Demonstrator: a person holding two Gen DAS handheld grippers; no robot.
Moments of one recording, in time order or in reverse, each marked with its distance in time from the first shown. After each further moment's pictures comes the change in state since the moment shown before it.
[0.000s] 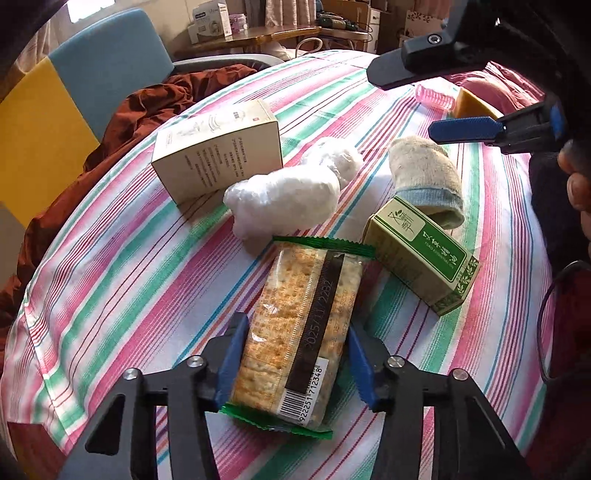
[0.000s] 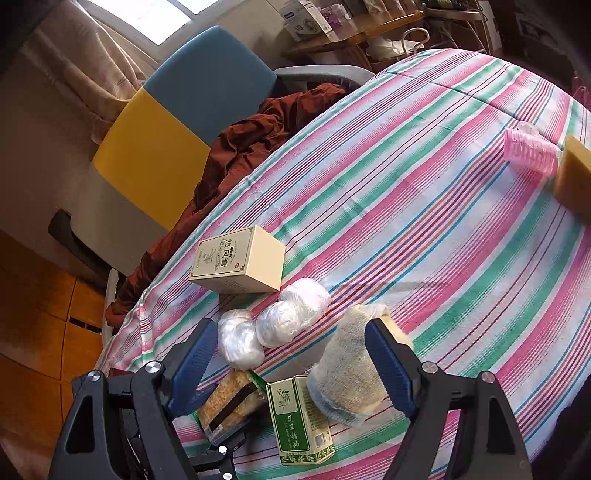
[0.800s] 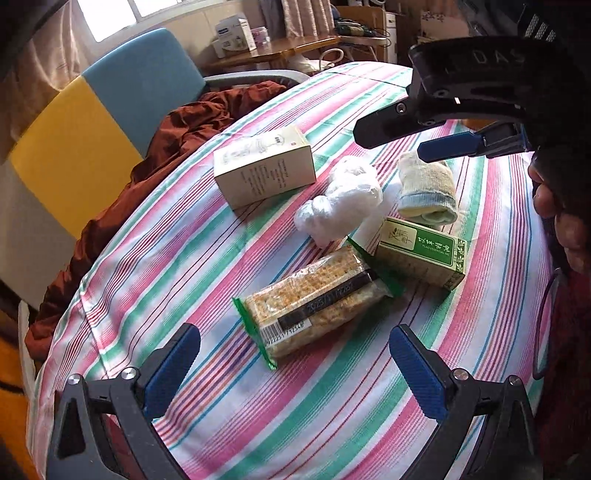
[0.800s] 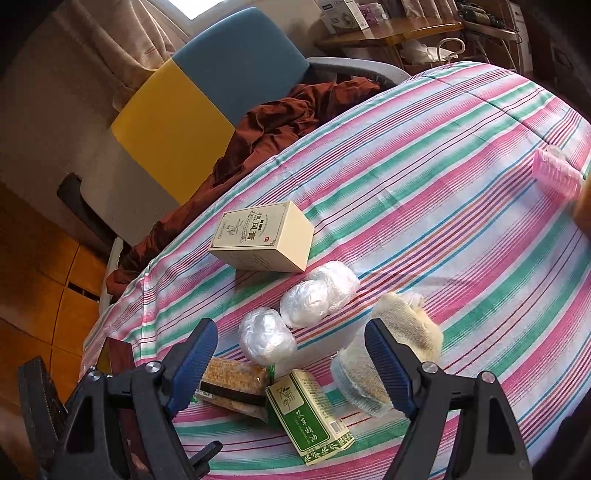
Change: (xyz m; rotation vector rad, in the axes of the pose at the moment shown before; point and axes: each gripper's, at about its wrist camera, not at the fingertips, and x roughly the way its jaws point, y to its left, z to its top) left arm -0.045 -0.001 -0.011 0.048 -0.029 0.139; right arm 0.008 0.024 -0.012 -0.130 0.049 0.013
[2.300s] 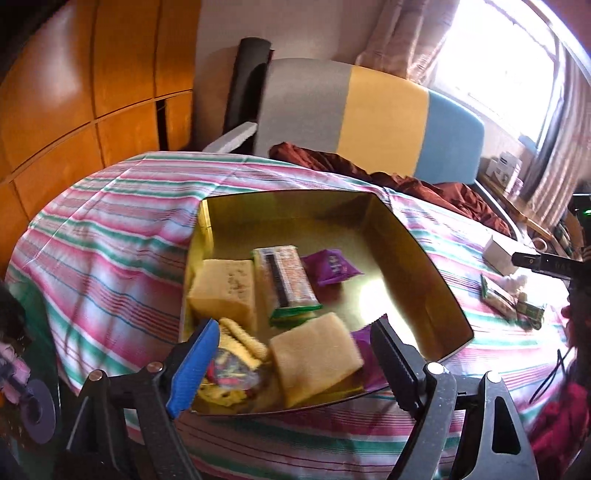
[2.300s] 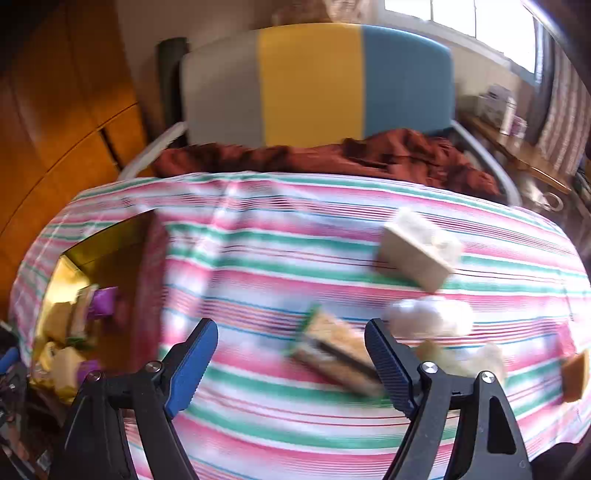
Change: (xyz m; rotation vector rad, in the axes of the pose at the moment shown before) left arm -0.198 0.077 -0.312 -1.030 -0.230 0.416; right arm 0.008 0.159 -0.077 -0.637 0.027 -0.117
